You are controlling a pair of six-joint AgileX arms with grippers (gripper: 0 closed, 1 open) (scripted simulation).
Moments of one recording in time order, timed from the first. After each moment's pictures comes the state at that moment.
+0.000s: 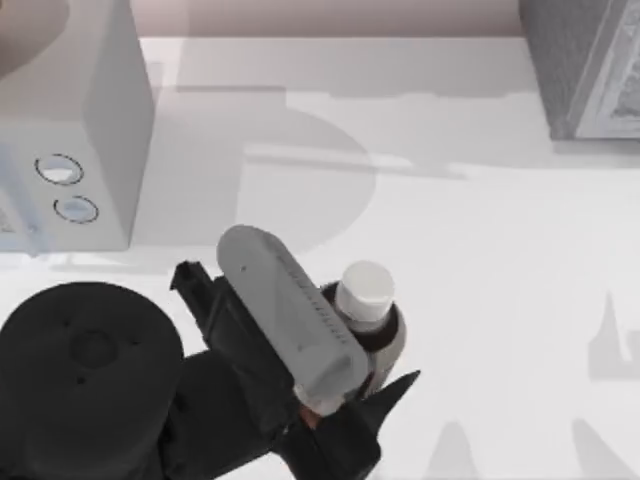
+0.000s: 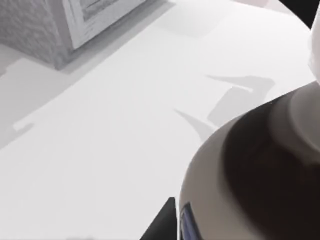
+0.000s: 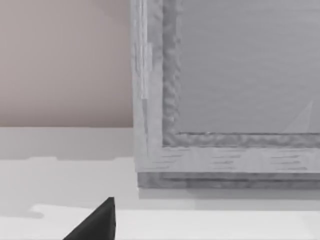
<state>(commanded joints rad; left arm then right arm) -1.18 0.89 0.63 -0.10 -0.17 -0.01 0.00 0.00 0.00 0.00 0.00 0.00</state>
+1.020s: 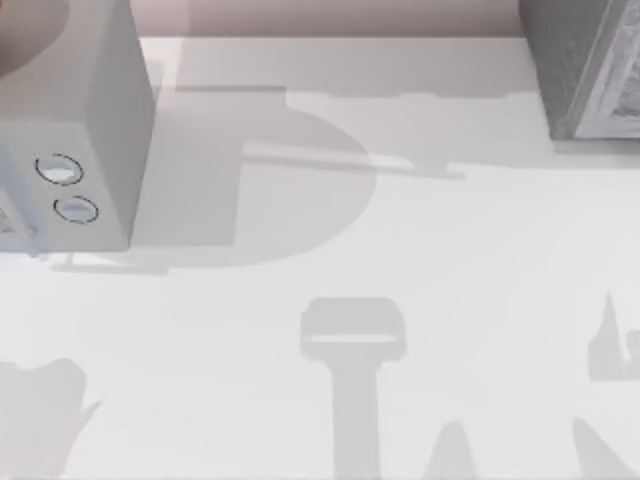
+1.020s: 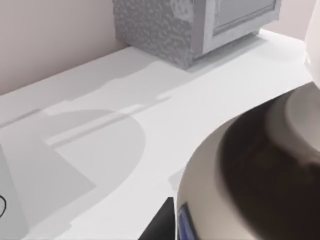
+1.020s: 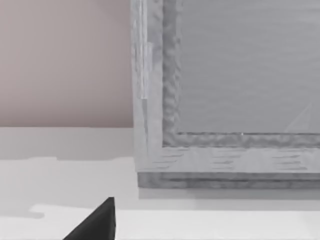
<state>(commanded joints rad) -1.36 -0.10 0.88 -1.22 -0.54 -0.13 0.00 0.00 0.00 0.00 0.00 0.00</state>
